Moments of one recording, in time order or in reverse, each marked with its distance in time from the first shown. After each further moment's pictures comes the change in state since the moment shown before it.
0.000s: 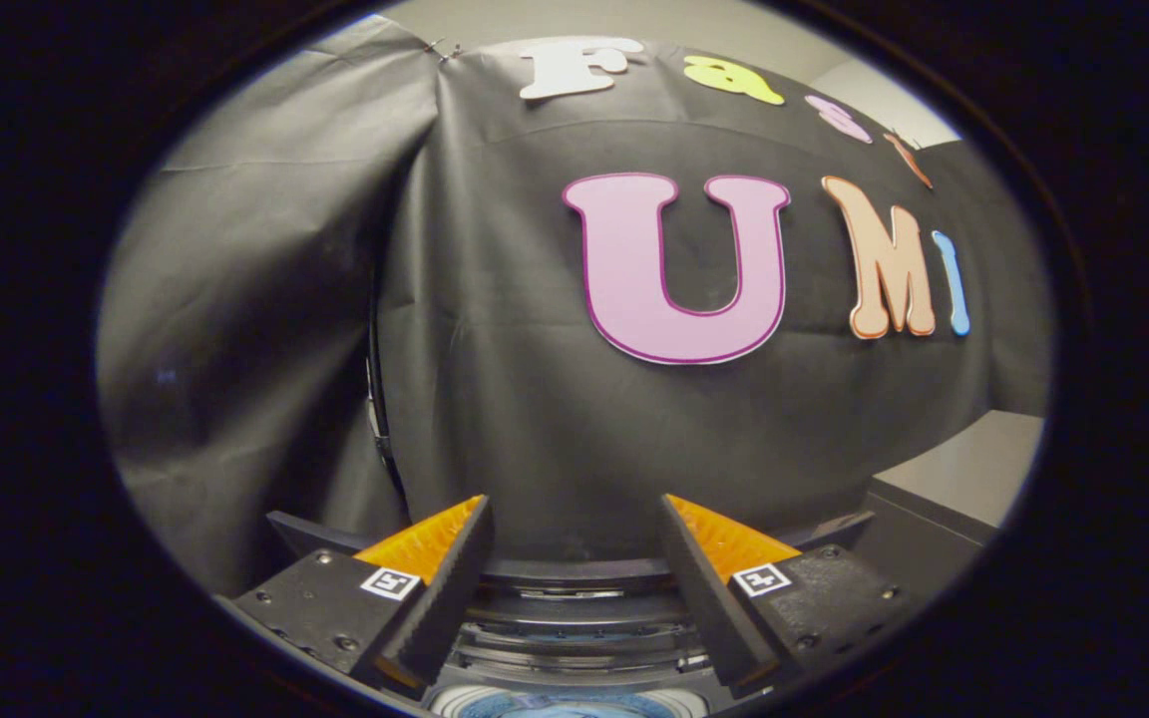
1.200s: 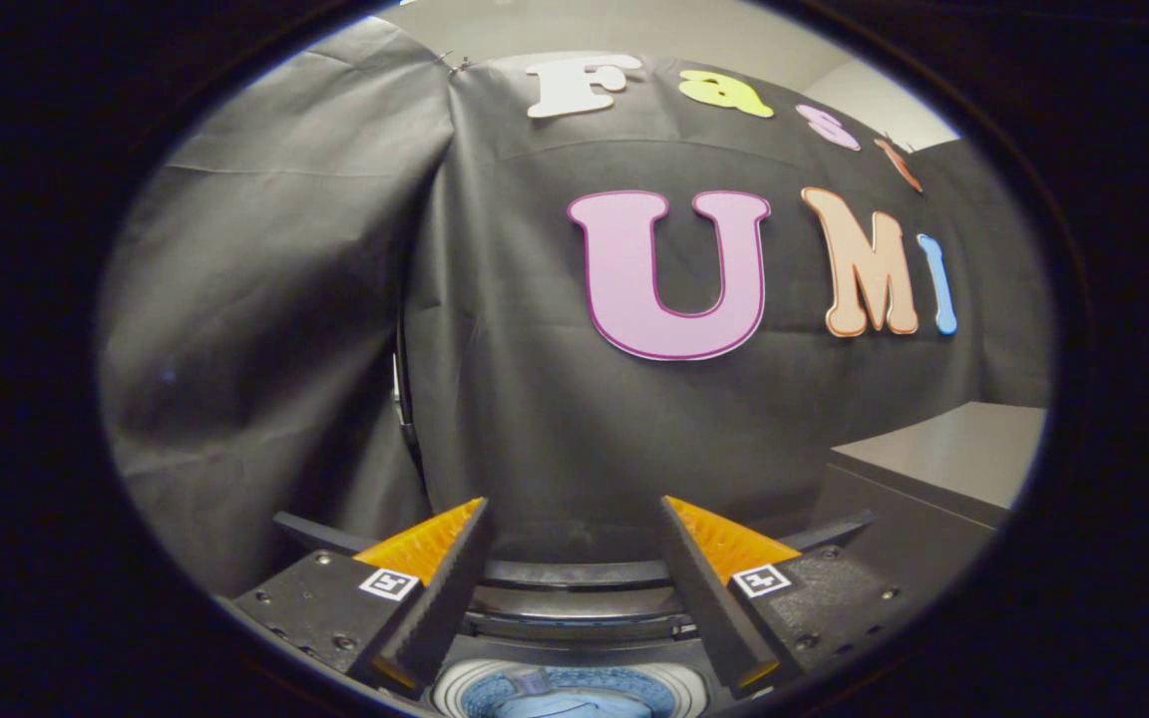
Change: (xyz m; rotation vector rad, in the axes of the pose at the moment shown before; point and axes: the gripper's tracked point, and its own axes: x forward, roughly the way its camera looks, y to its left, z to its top) arm -0.056 -0.002 -0.010 -0.004 -0.012 0.014
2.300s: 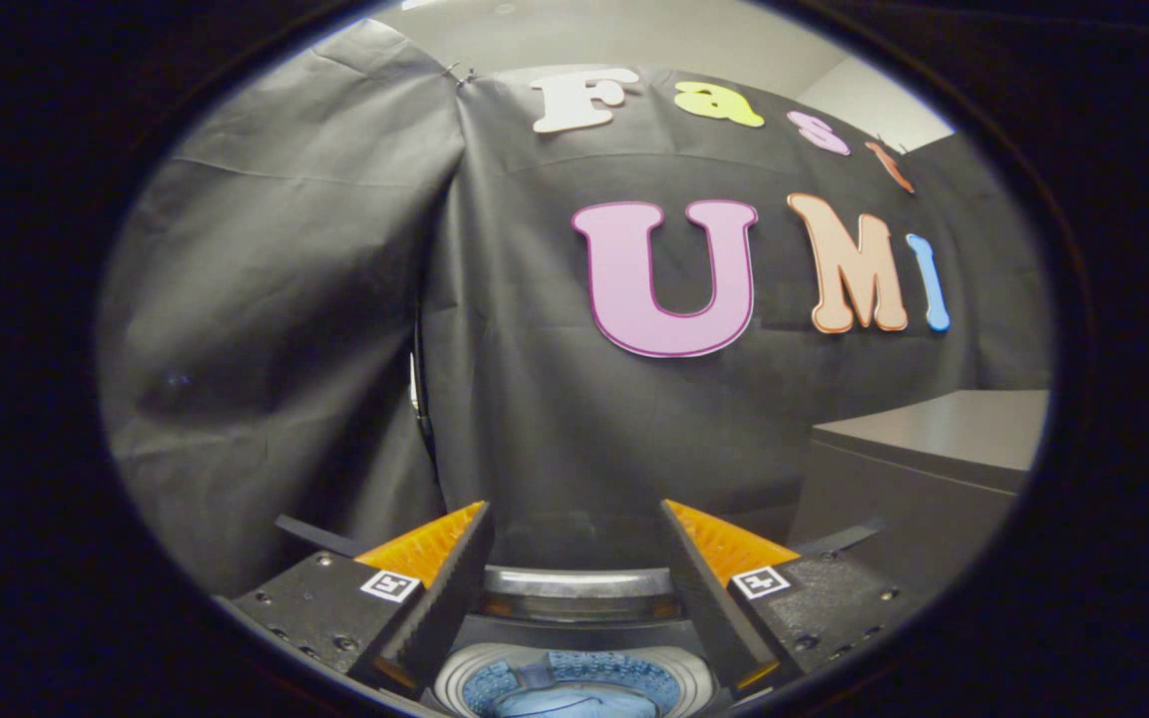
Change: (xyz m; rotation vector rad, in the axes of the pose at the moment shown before) arm -0.026 -0.002 -0.033 0.009 -0.001 0.011
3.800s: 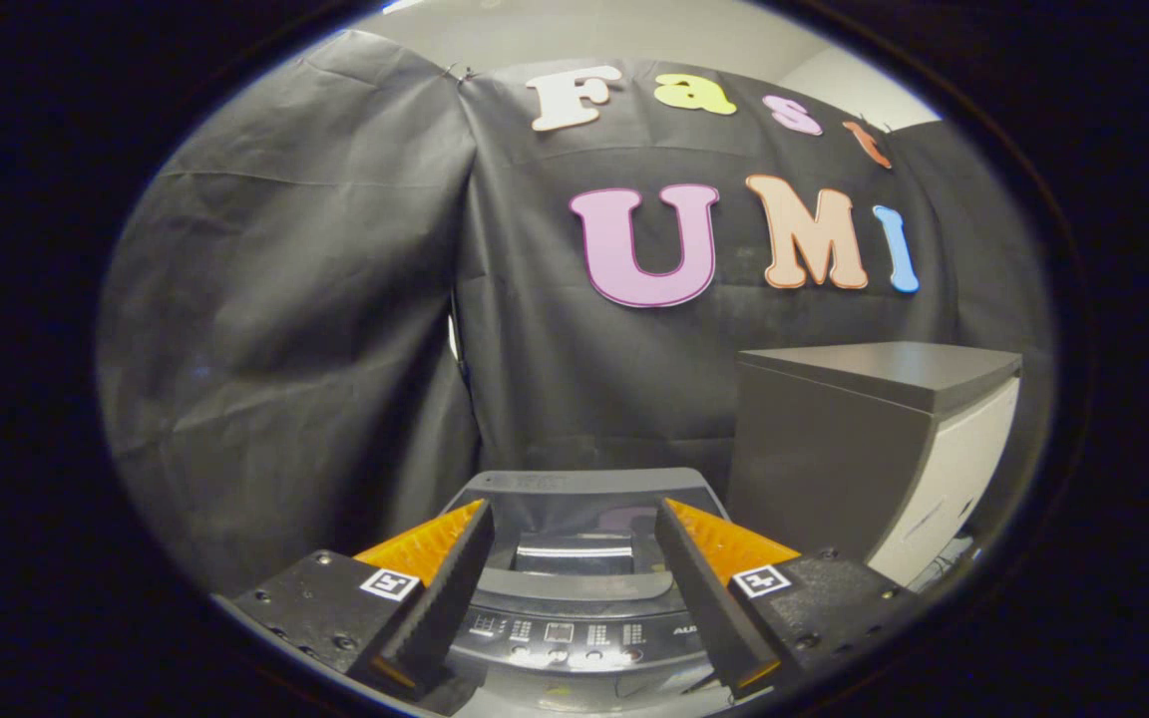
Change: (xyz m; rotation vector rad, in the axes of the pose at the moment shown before) arm -0.184 -0.011 -0.025 0.036 0.076 0.053
